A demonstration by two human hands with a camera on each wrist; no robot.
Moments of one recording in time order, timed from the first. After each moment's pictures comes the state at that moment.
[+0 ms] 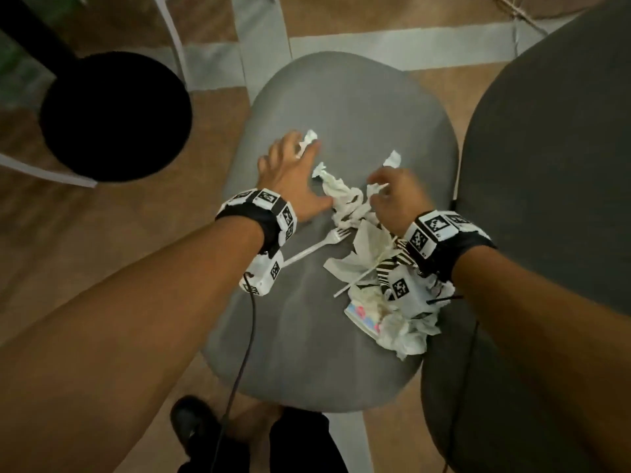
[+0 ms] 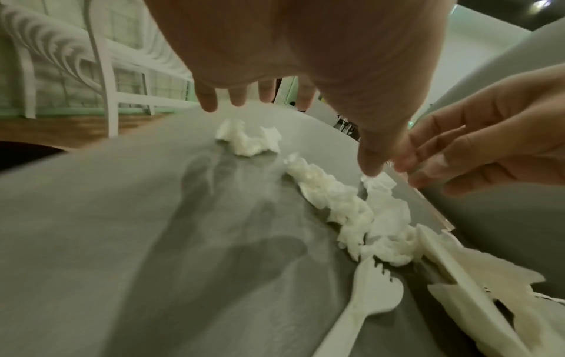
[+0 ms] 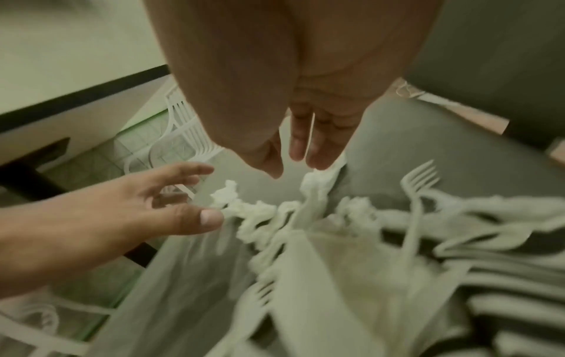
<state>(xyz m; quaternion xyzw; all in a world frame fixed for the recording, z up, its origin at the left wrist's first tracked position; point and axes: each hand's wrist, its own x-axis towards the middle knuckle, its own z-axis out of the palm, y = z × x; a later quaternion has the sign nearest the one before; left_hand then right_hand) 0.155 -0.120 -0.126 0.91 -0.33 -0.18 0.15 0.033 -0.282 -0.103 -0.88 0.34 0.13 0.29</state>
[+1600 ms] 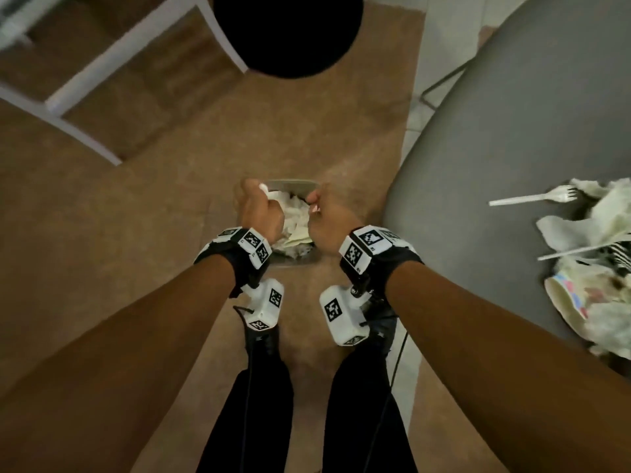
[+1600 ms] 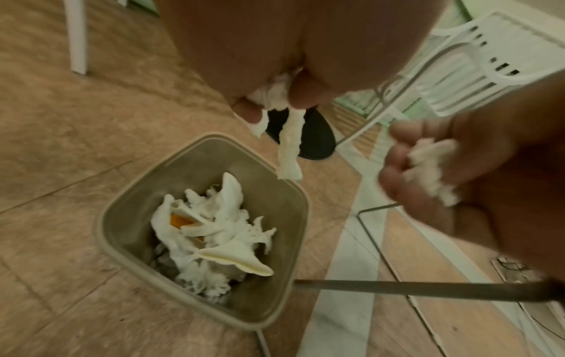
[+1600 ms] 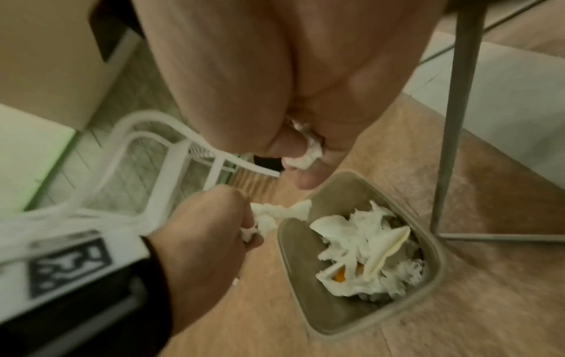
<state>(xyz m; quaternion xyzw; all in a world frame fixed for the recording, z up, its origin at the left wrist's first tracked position) 0.079 0.276 -0.241 0.90 0.17 -0.20 0.36 0.055 0.137 -0.195 -0.82 0.17 0.32 0.43</state>
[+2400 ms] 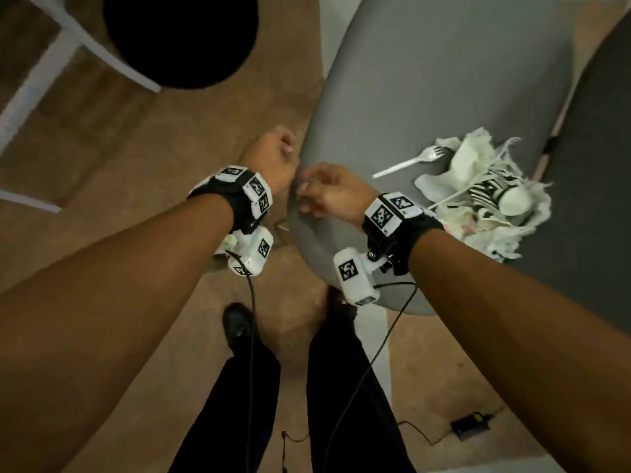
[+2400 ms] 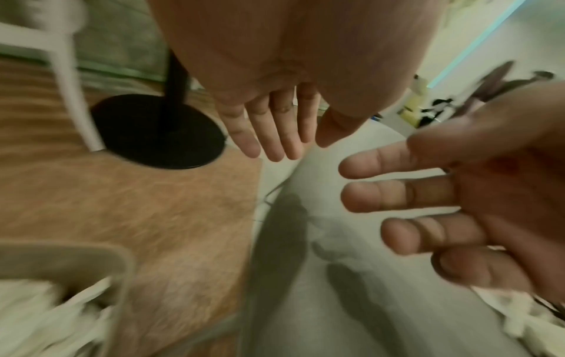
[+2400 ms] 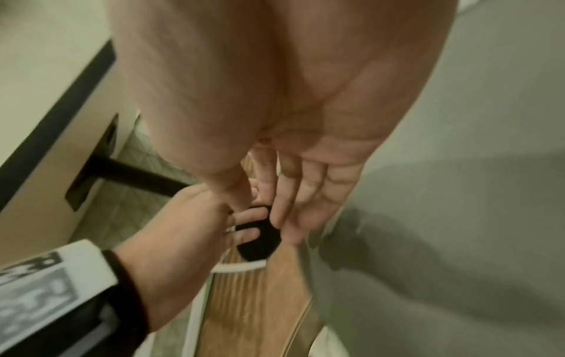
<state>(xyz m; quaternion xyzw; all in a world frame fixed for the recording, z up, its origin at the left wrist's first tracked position) 0.131 0.108 -0.151 0.88 -0.09 -0.30 0.34 0.035 -0.011 -0.104 -0.66 0.30 0.28 0.63</state>
